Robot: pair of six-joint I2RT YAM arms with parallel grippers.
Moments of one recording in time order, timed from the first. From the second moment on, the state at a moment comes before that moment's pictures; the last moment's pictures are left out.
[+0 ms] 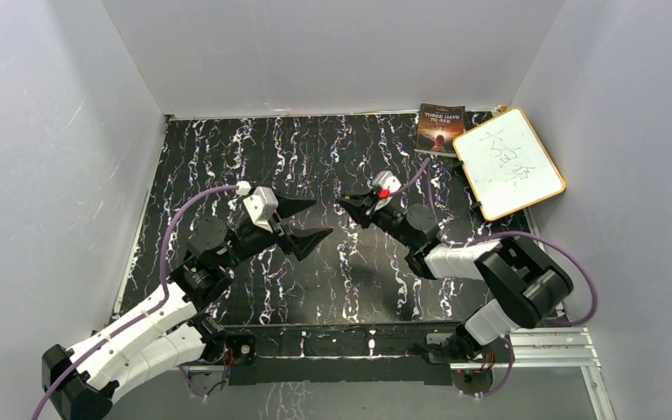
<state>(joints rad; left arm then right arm) -0.77 0.76 0.61 0.32 0.32 -0.13 0.63 1.54 0.47 1.22 -0.29 0.03</state>
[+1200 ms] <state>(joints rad) -0.77 0.73 0.62 0.25 0.19 -0.16 0.63 1.65 1.04 0.59 -0.23 0.40</state>
